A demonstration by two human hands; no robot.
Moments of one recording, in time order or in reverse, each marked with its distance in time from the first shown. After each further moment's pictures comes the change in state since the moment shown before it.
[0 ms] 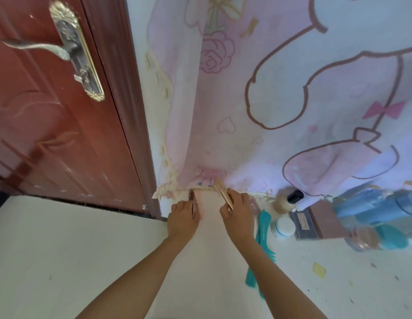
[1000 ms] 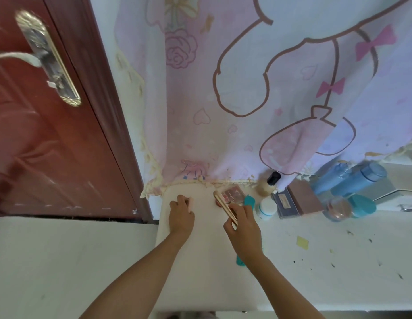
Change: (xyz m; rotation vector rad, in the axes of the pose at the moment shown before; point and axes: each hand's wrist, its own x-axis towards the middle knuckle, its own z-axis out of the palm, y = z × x) left_hand -0.022 0.024 0.011 -0.270 -0.029 -0.092; right_hand -0.070 0.025 -0.032 -0.025 0.094 0.058
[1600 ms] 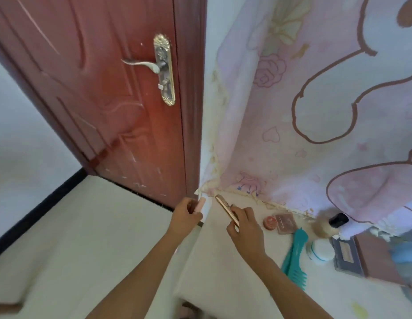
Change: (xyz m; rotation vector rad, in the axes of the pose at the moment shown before) left_hand -0.050 -0.038 -0.100 -0.510 0.194 -0.168; right_hand 0.018 -0.050 0.045 0.013 -0.292 -0.380
